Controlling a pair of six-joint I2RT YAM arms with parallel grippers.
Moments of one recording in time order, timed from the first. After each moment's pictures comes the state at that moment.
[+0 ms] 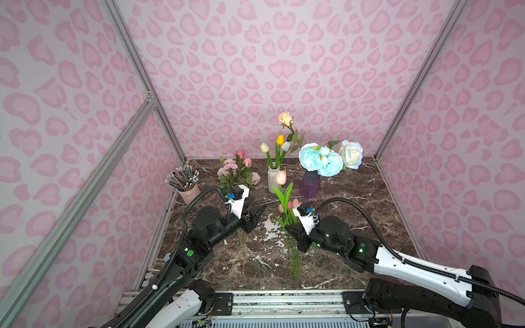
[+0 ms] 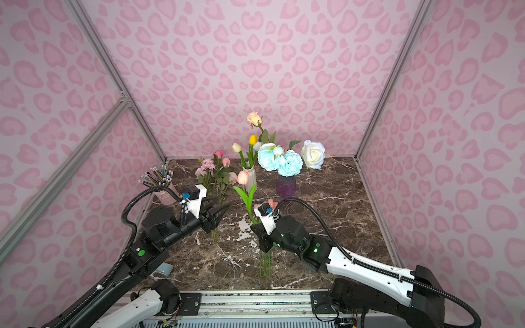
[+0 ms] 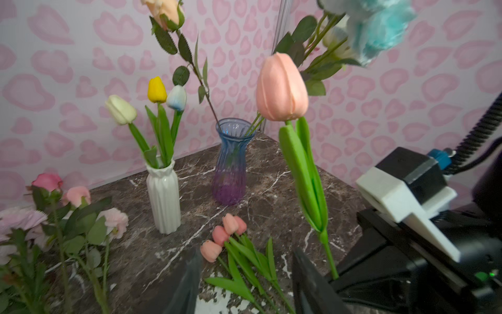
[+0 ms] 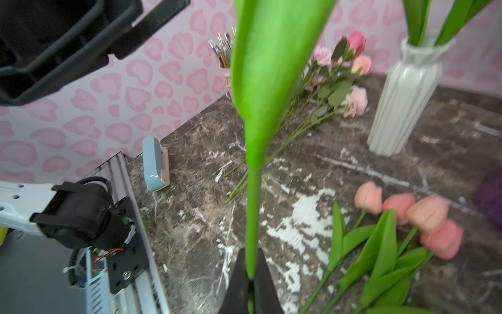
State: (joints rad) left arm -0.64 0.74 0.71 -0.12 0.13 -0.11; right arm 1.04 1.04 0.67 -0.06 0.03 0.39
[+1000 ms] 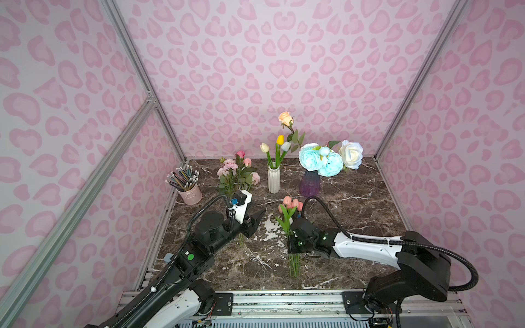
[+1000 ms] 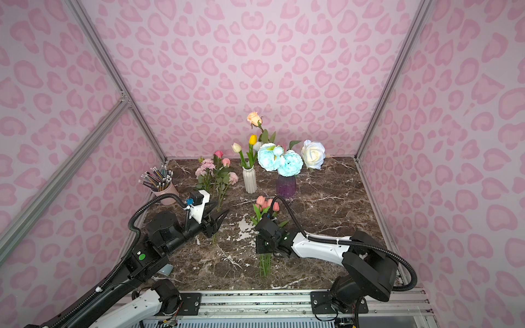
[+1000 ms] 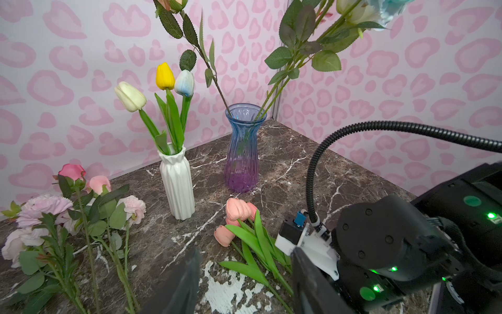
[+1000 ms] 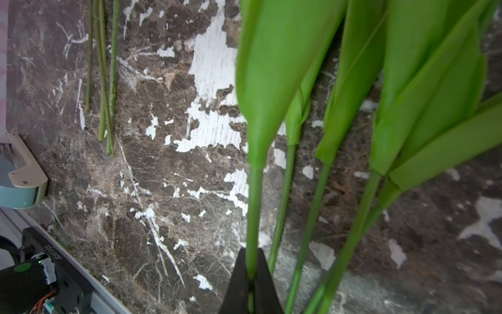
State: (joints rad) left arm -0.71 0.71 0.70 -0.14 0.04 -0.07; right arm 0.95 1.51 0.76 -0.24 -0.02 0.82
